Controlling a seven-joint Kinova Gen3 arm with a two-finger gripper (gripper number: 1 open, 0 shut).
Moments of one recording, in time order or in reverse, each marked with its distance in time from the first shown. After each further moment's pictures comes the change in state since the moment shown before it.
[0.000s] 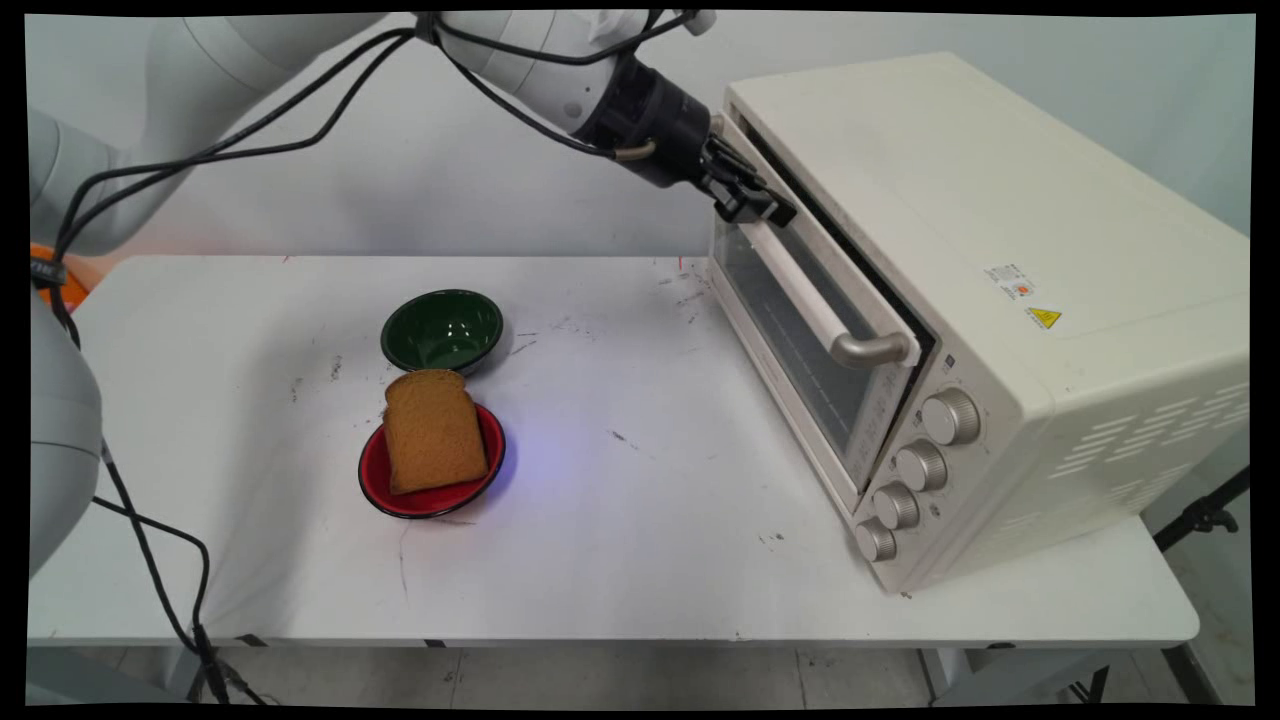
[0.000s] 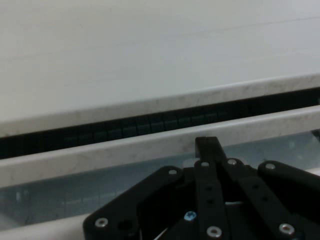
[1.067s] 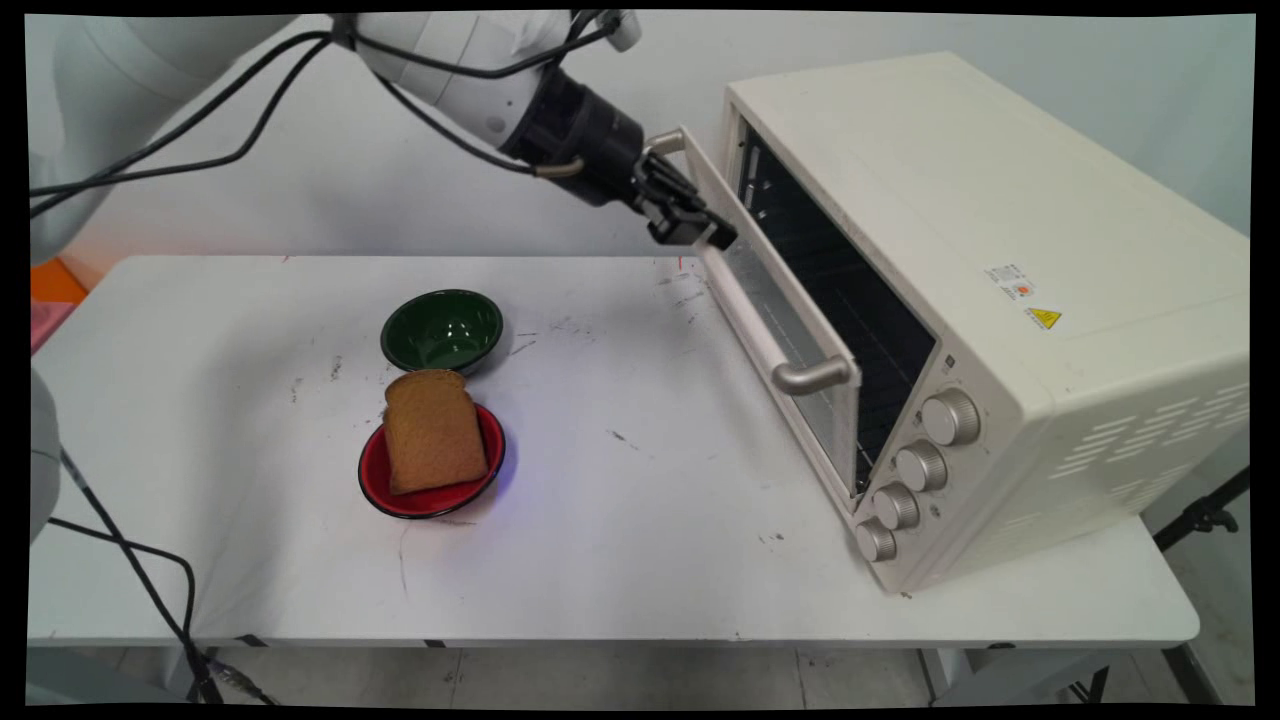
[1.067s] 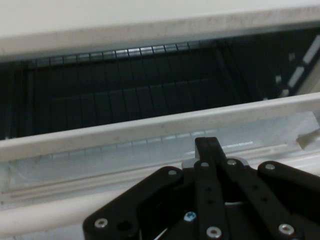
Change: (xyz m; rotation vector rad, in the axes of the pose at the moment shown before) arm -0.034 0.018 -0.043 -0.012 -0.039 -0.020
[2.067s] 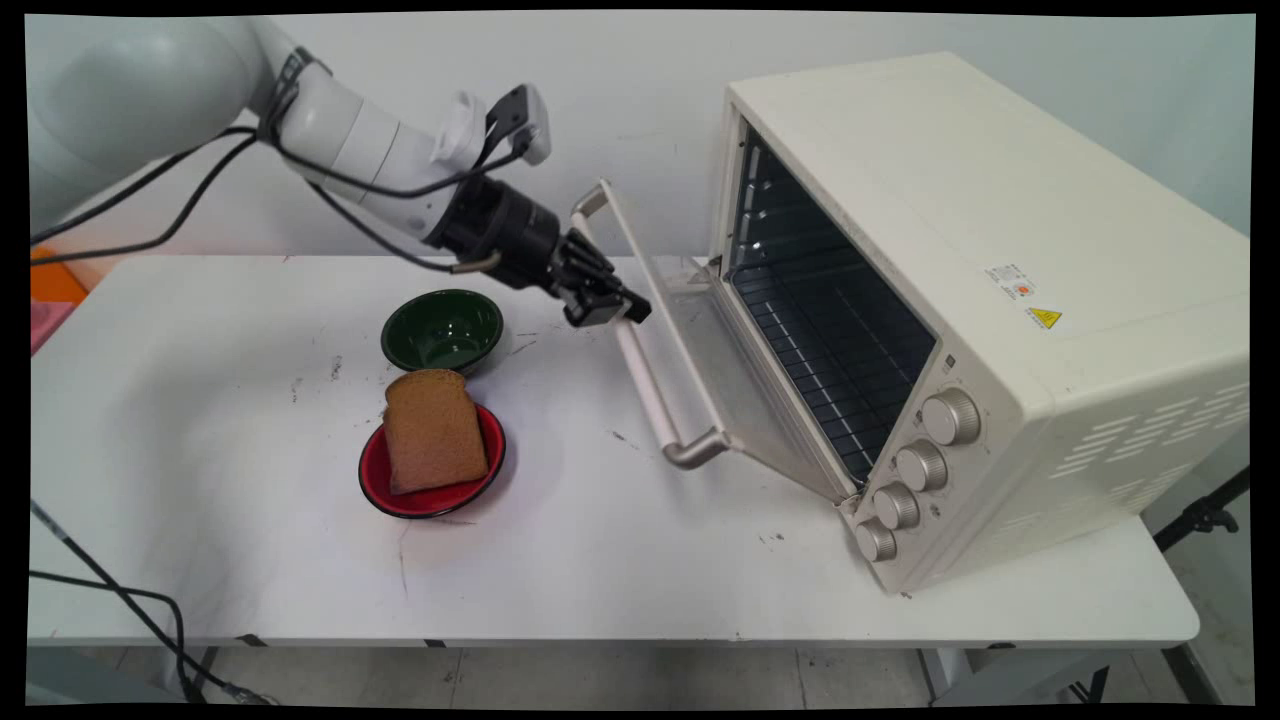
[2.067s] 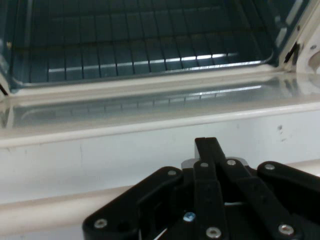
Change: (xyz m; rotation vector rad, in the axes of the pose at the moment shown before) arm -0.094 0.015 -0.012 0.046 -0.058 -0.033
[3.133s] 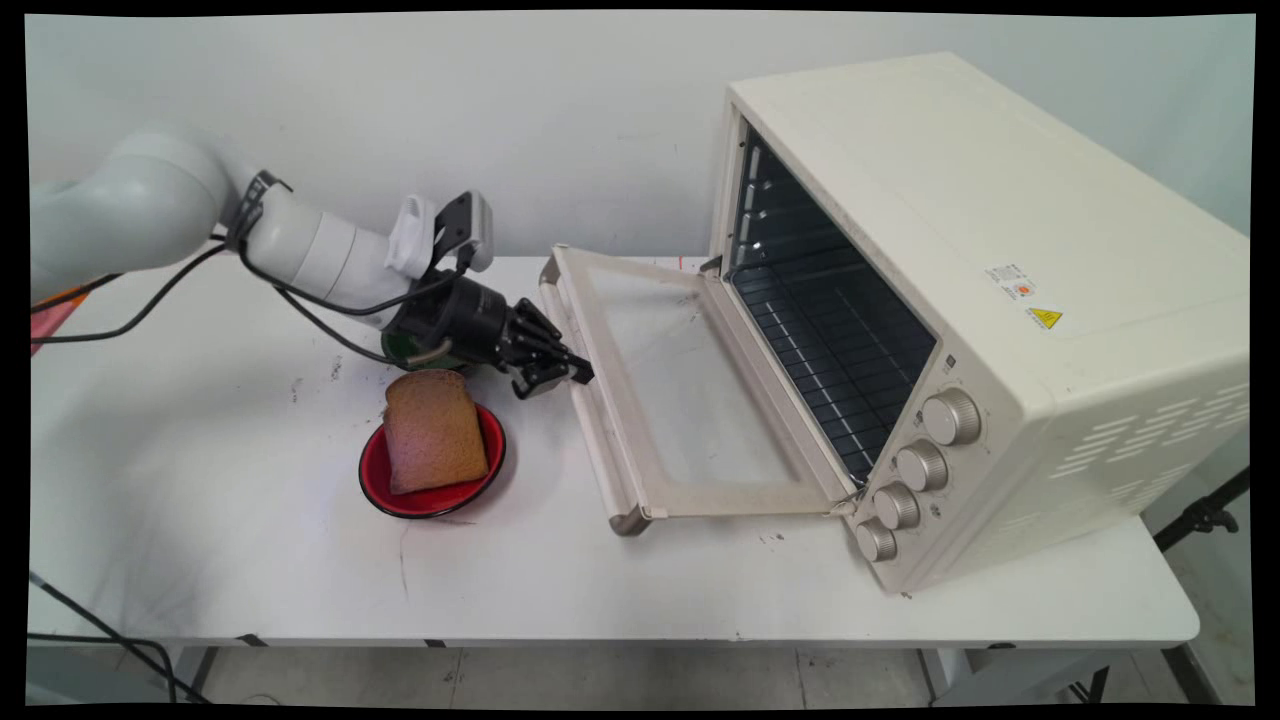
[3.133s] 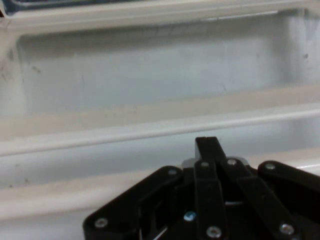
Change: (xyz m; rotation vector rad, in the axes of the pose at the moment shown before) arm -0.098 0.005 0.013 0.037 -0.011 0.018
